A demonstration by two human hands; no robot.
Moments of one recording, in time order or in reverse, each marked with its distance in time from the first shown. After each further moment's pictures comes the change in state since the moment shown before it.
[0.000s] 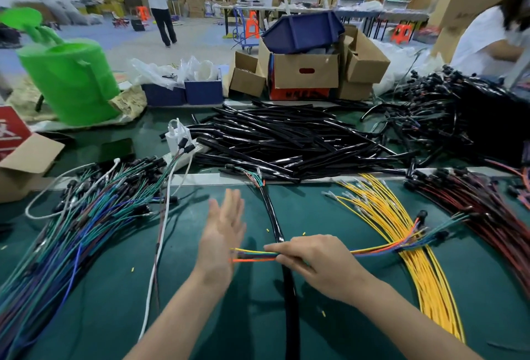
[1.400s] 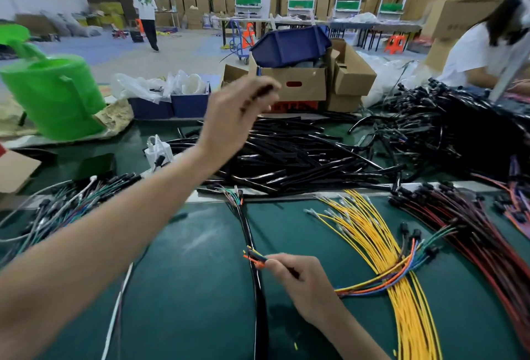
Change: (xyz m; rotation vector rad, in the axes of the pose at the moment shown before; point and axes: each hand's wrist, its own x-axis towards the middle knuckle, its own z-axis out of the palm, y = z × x) left_hand 0.100 0.134 0.108 0.938 -0.194 1.285; right_hand -0.004 0.017 0.014 0.718 0.303 0.272
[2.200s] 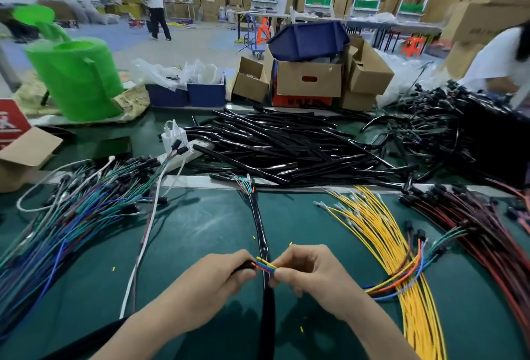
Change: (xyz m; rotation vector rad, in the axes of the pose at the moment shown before) left_hand -0.204 0.064 -0.037 -0.041 -0.790 -0.661; right_hand -0.010 -0.020 -0.014 0.332 -0.296 0.176
